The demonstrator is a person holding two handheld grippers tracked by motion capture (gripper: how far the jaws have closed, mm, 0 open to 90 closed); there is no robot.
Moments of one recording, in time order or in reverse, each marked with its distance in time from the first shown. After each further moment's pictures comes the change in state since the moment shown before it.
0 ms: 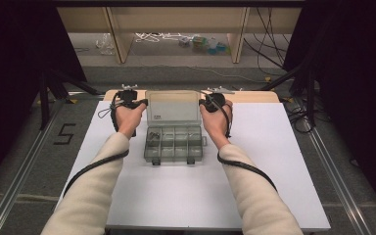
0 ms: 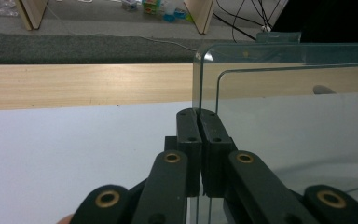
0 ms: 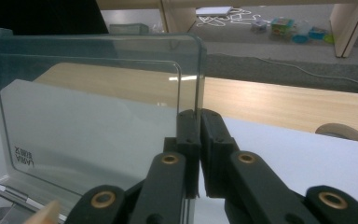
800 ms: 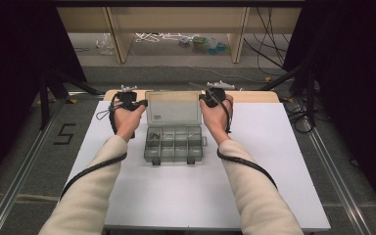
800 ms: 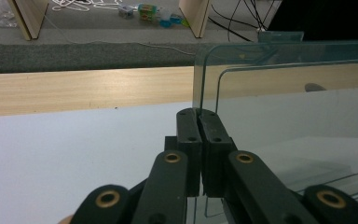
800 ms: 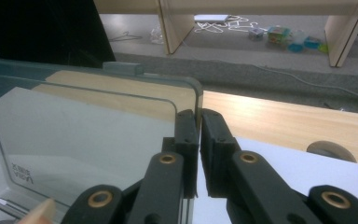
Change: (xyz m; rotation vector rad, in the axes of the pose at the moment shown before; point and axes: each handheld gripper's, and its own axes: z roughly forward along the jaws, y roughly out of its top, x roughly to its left) left arm -0.003 -0.003 -0.010 -0.024 -0.006 0.030; right arm 0.003 0.017 -0.004 -0.013 -0.017 -0.012
